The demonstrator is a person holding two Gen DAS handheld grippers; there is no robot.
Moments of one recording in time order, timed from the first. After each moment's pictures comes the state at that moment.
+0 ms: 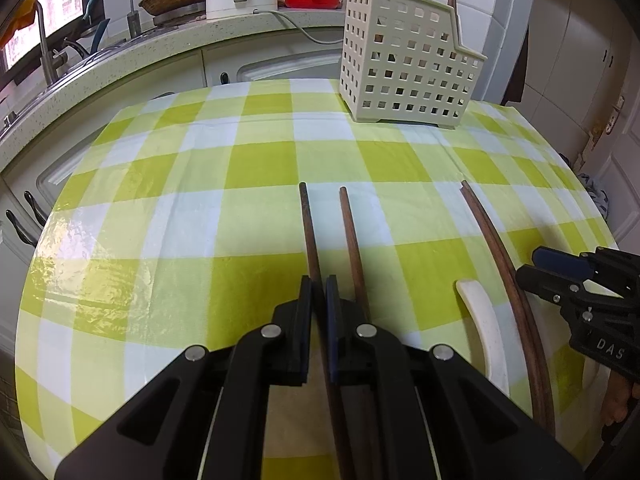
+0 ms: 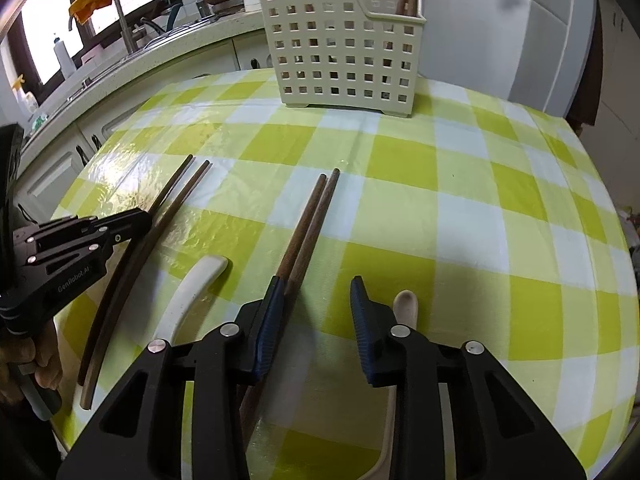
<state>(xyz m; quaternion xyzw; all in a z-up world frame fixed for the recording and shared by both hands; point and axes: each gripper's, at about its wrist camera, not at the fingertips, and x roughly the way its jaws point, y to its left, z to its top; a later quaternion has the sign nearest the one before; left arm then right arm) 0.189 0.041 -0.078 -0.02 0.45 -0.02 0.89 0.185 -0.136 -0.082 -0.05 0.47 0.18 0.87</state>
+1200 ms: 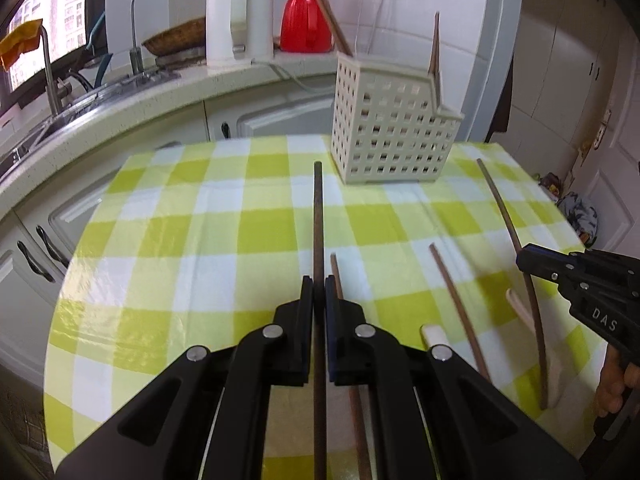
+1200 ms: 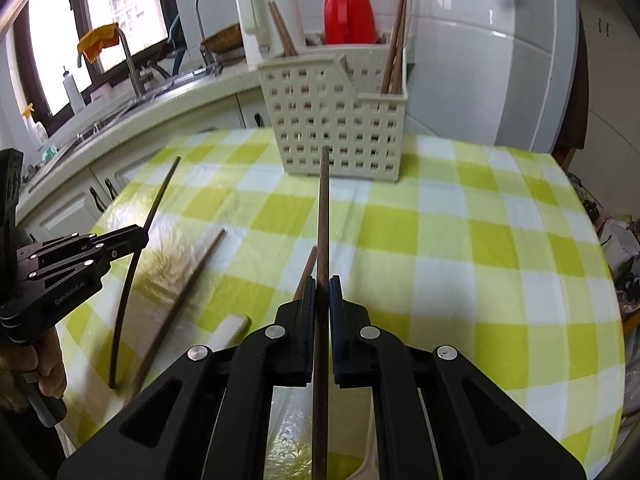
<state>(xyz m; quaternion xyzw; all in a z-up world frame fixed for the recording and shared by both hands) 0.182 0.045 -0.018 -0.01 0.39 -0.04 0.92 0.184 -0.152 -0.028 -0.02 0.40 0.18 0.90</state>
